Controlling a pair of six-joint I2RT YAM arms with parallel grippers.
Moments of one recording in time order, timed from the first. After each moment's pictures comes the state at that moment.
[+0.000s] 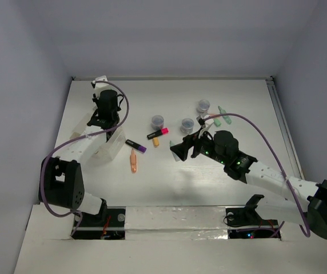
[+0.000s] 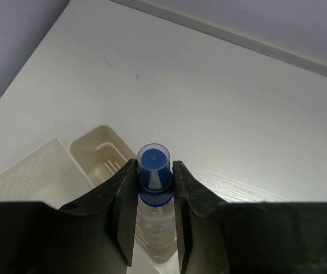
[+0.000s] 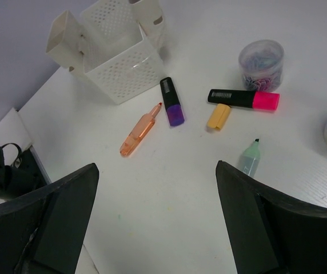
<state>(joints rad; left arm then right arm) -0.24 1.43 0.98 0.09 -0.54 -0.30 0.80 1.08 0.62 0.30 -0.13 0.39</state>
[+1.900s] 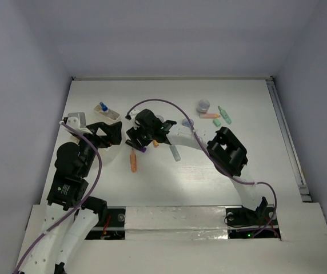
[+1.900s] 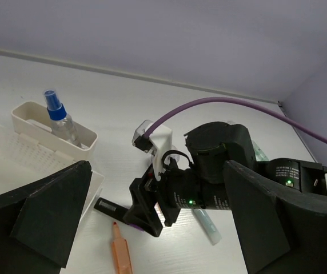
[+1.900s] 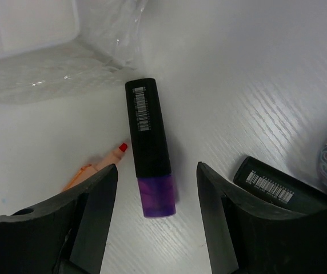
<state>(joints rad) -0.31 0.49 0.73 -0.23 -0.08 -0.38 0.92 2.19 1.70 -0.25 -0.09 0.12</state>
